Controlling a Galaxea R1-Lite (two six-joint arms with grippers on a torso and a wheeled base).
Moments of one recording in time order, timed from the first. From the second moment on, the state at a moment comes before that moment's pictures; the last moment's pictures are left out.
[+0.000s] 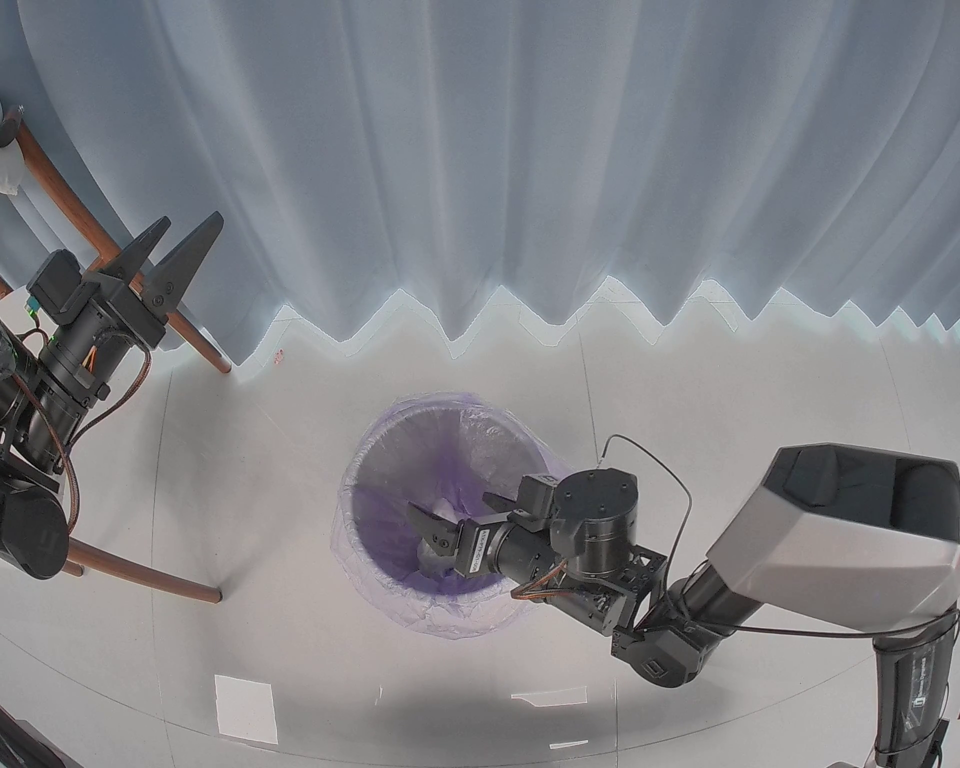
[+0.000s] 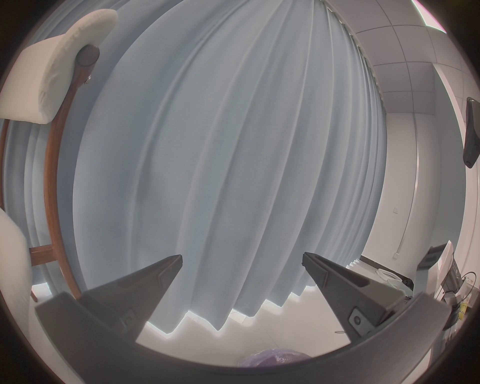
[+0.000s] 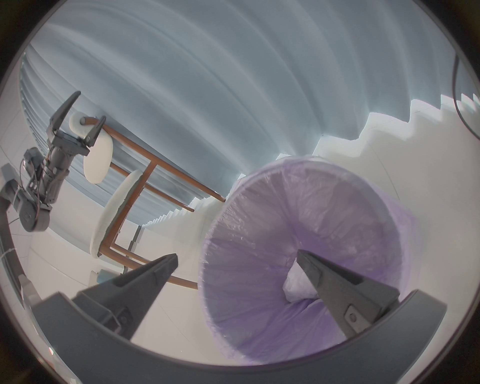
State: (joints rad) left arm -0.03 1.63 -0.63 -1.54 -0.46 -0.27; right arm 0.81 2.32 -0.97 -1.17 -0.05 0.45
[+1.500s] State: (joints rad) left arm -0.22 0.92 -0.23 -1.07 -0.20 -0.06; right arm 0.28 0.54 -0.42 0.05 -0.10 0.13
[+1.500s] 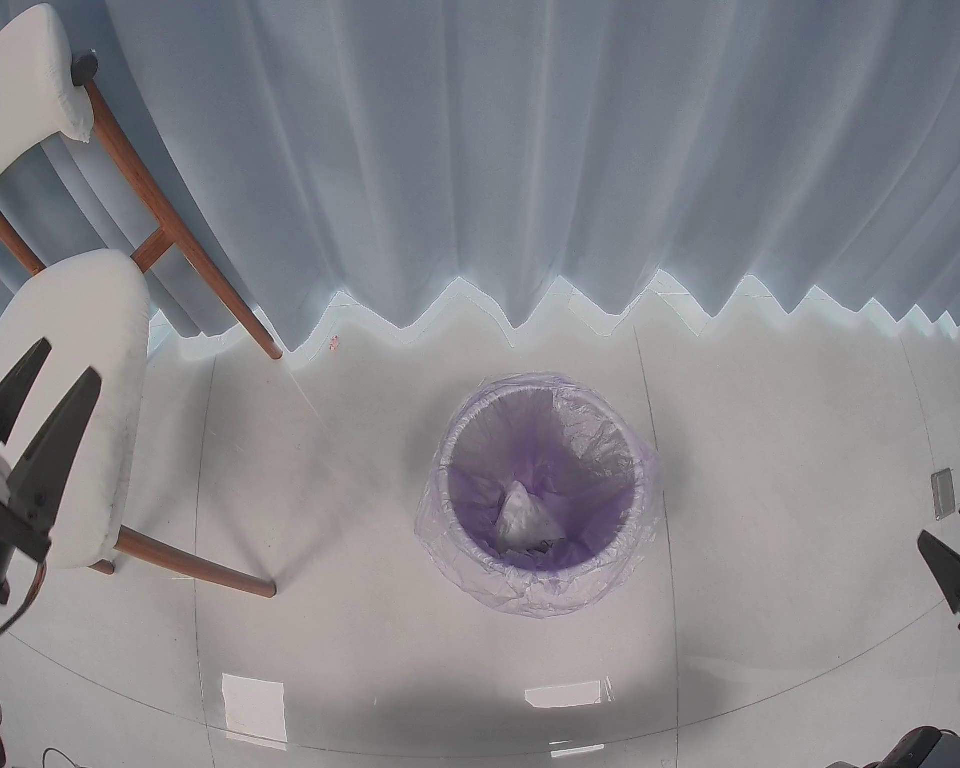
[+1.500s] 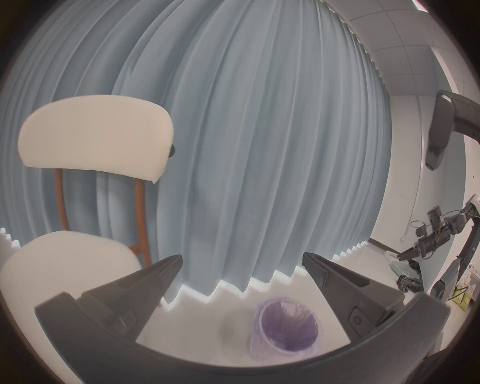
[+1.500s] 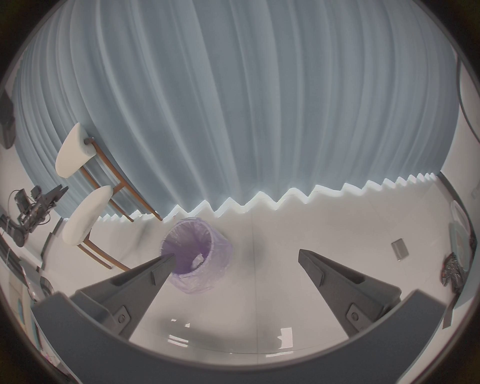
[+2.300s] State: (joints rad) left arm -0.14 0.17 -0.11 0.10 0.10 0.06; right arm 0.05 0.10 -0.23 0.34 -0.08 0.02
